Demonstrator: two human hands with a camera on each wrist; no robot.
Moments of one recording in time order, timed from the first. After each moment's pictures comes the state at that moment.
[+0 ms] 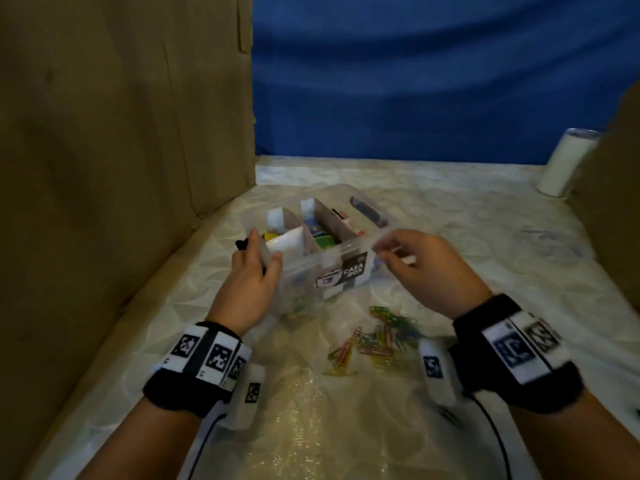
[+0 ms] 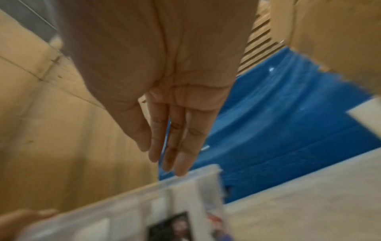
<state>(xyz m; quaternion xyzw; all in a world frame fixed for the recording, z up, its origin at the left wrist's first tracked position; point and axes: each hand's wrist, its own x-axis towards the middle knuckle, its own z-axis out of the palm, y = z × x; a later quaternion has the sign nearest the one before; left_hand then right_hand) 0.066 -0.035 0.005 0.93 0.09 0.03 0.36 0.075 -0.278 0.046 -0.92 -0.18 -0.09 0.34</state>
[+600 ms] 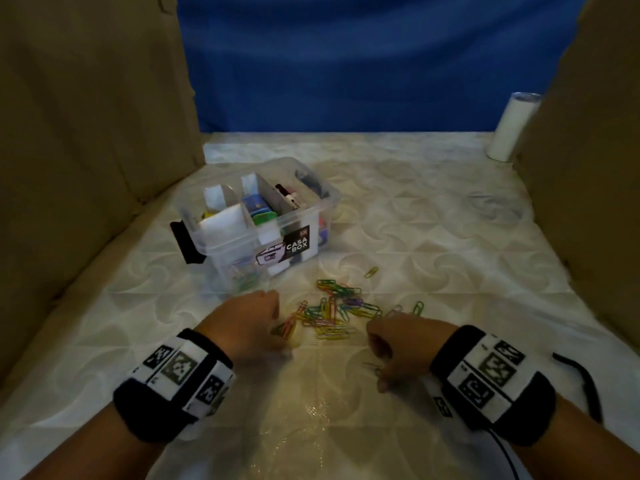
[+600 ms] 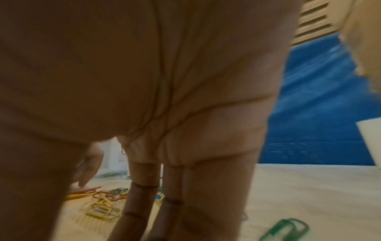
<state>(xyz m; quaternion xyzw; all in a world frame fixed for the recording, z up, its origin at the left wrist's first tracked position) 0.041 -0.105 -0.023 0.98 -0.10 -0.18 0.05 0.020 -0.343 -0.027 -0.94 -0.15 0.30 0.06</state>
